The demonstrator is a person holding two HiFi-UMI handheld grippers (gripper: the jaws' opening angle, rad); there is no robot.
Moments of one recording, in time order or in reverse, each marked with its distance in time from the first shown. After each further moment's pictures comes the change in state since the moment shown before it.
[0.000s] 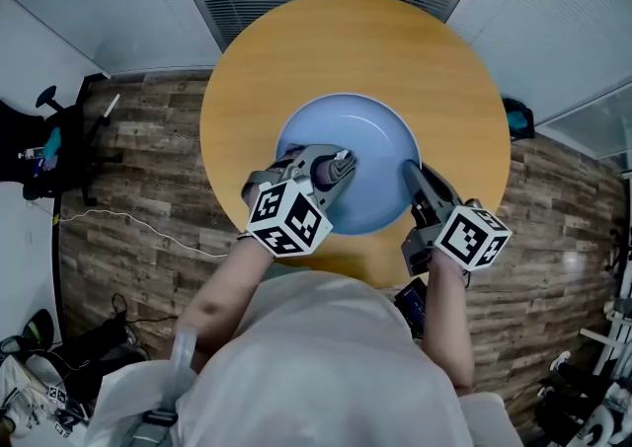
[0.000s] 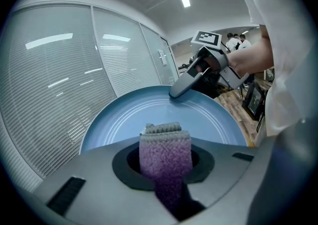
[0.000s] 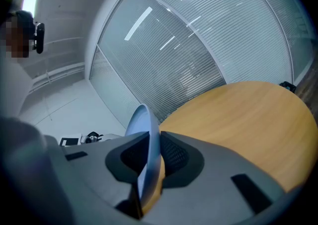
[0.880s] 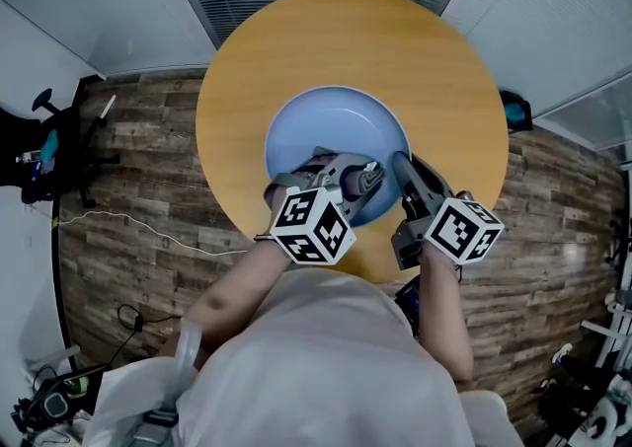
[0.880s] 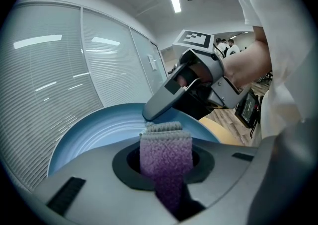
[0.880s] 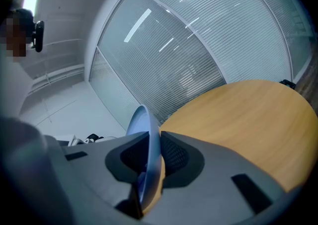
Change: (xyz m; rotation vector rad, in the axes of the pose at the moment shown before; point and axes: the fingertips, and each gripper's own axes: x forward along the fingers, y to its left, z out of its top) left arm 0.020 -0.039 0.037 0.051 -0.056 -0.116; right arm 0.010 0.010 -0.002 0.015 -0.021 -0.002
